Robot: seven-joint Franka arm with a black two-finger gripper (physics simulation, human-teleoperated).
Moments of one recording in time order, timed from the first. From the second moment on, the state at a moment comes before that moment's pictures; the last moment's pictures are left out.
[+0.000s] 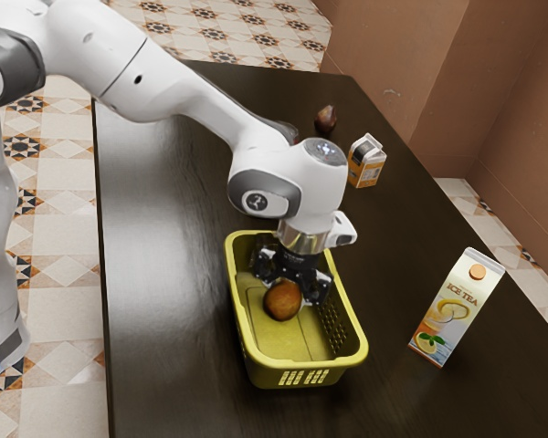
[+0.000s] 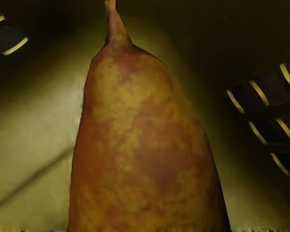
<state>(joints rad) -0.14 -0.02 -0.17 -2.15 0.03 2.19 -1.18</state>
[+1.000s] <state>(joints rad) 0.06 -0.39 -0.23 -2.14 0.16 2.14 -1.28</state>
